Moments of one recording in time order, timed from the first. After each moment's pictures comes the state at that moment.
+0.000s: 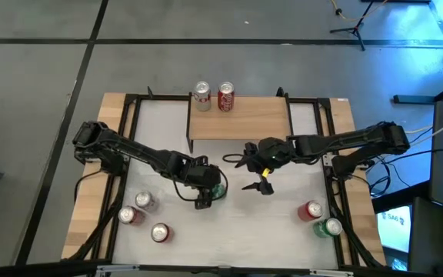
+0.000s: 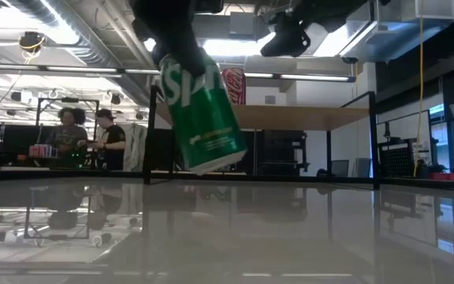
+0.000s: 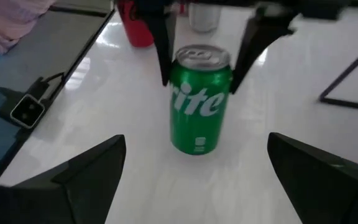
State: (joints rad) left arm -0.25 1.68 1.29 -0.62 -0.15 -0.36; right arm 0.10 1.41 1.05 -0.29 -0.24 -0.07
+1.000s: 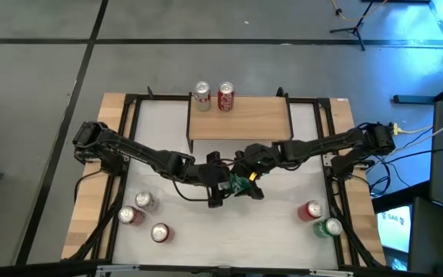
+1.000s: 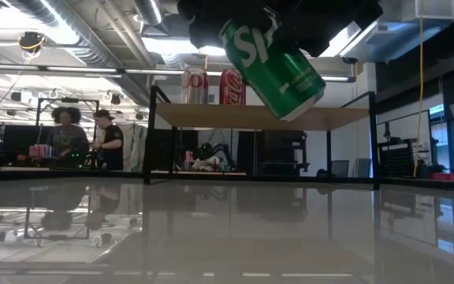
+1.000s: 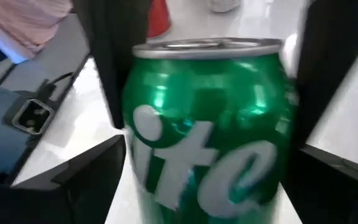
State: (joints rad) left arm -0.25 1.68 1.29 -0.28 -0.29 -0.23; right arm 0.10 1.57 1.05 -0.16 -0.34 0.00
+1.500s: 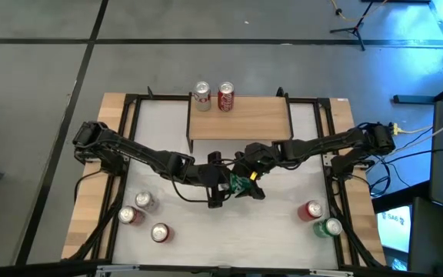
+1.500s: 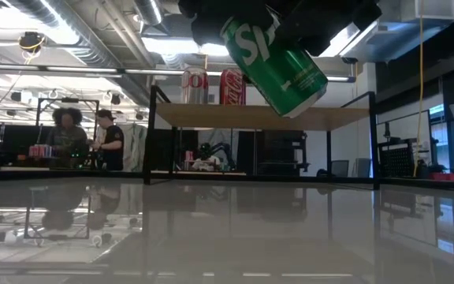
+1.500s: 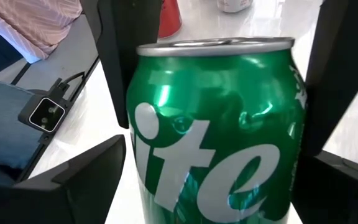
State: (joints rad) left arm -0.25 1.68 1.29 -0.27 -0.30 -0.17; right arm 0.10 1.57 1.05 -0.16 -0.38 0.00
